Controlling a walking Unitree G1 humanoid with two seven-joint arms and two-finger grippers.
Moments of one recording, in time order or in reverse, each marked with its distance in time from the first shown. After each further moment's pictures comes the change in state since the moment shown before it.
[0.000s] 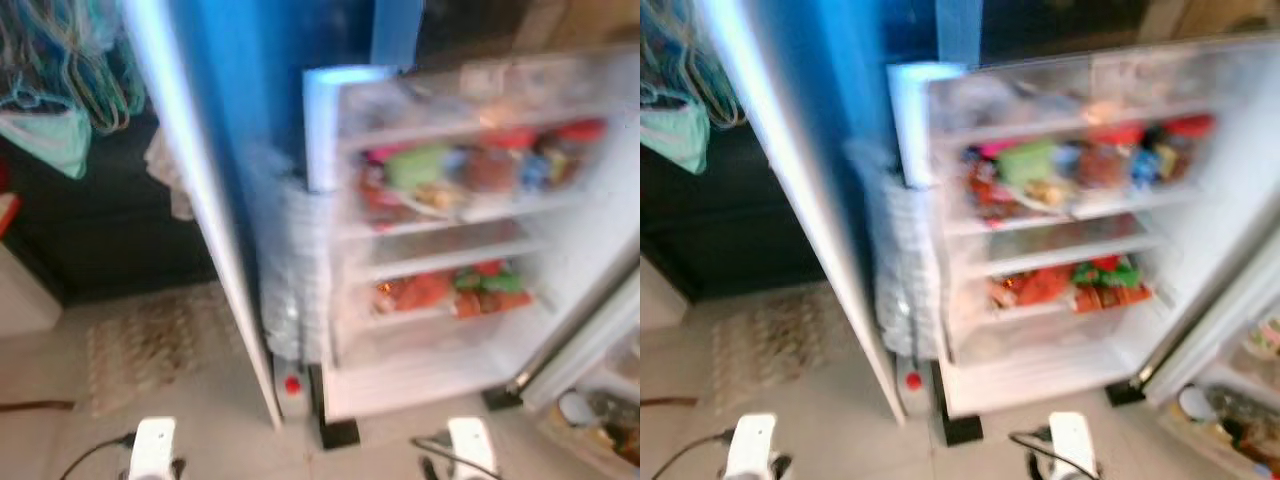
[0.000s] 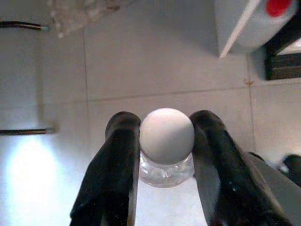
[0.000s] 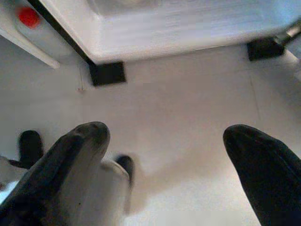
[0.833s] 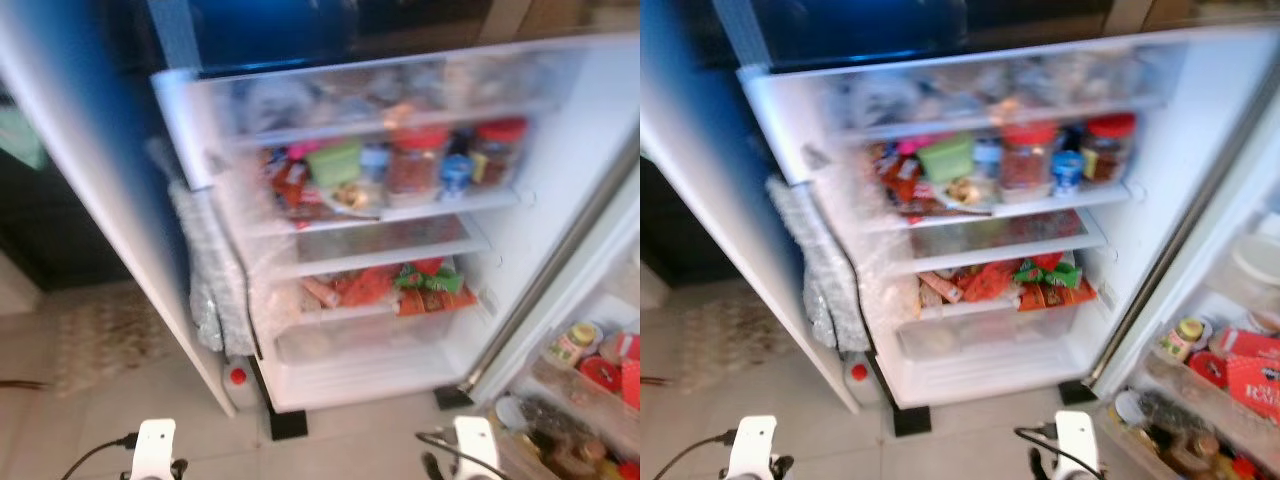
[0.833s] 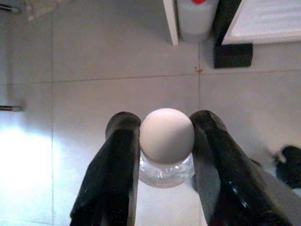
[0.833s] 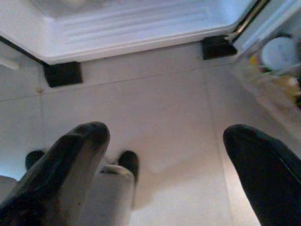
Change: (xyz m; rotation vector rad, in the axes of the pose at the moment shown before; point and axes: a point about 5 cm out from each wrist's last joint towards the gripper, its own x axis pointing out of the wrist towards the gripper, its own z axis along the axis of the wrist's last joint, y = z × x) left arm 0.000 0.002 0.000 0.001 0.002 0.002; right arm 0.001 -0.002 0.009 0.054 -0.026 -0.007
